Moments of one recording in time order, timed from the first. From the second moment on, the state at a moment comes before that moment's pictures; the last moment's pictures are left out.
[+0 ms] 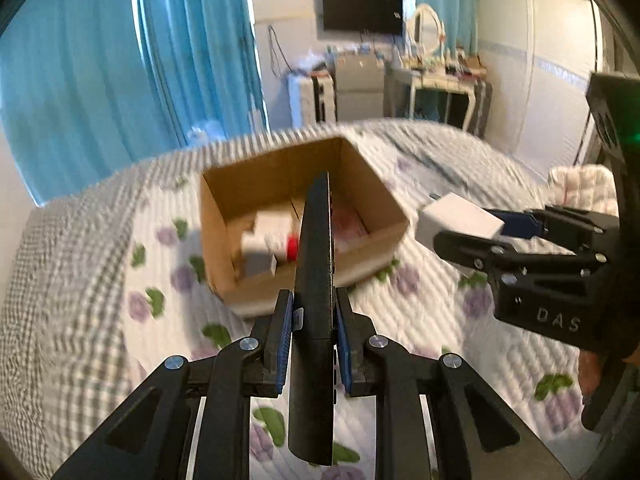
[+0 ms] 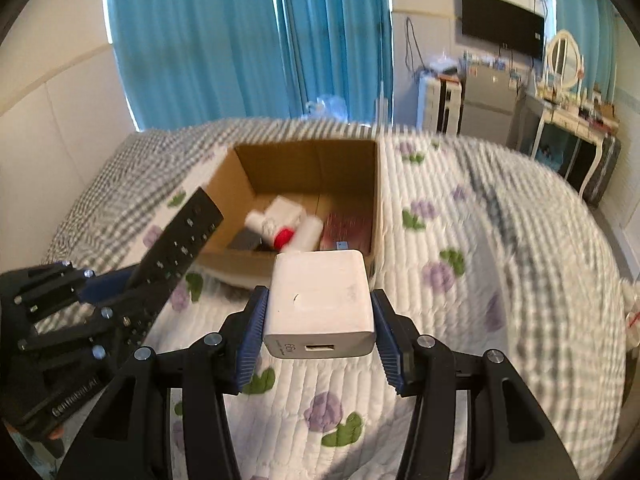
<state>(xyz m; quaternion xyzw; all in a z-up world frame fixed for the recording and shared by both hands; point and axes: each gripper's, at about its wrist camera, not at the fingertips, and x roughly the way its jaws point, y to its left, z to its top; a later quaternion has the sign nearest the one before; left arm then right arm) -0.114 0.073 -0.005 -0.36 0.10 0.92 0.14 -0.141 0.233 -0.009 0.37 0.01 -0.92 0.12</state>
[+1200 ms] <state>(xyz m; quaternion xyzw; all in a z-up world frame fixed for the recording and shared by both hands) -0.322 0.078 -0.075 -0.43 0.09 0.89 0.09 -0.346 0.210 -0.018 0.36 0.02 -0.92 0.14</state>
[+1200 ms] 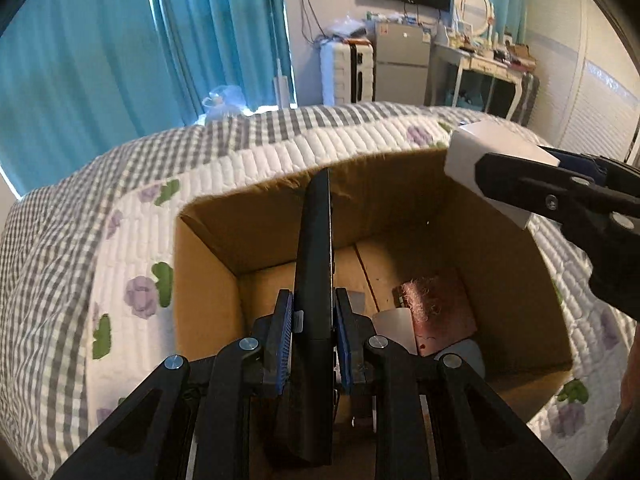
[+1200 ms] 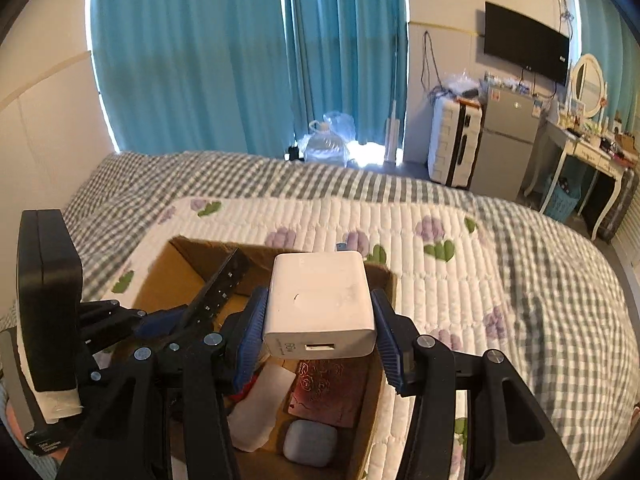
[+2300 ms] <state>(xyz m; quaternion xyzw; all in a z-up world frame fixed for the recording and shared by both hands) -0.311 0.034 -0.047 -0.36 0.03 0.93 0.04 -0.365 0.192 -0.065 0.38 0.04 -0.92 0.13</state>
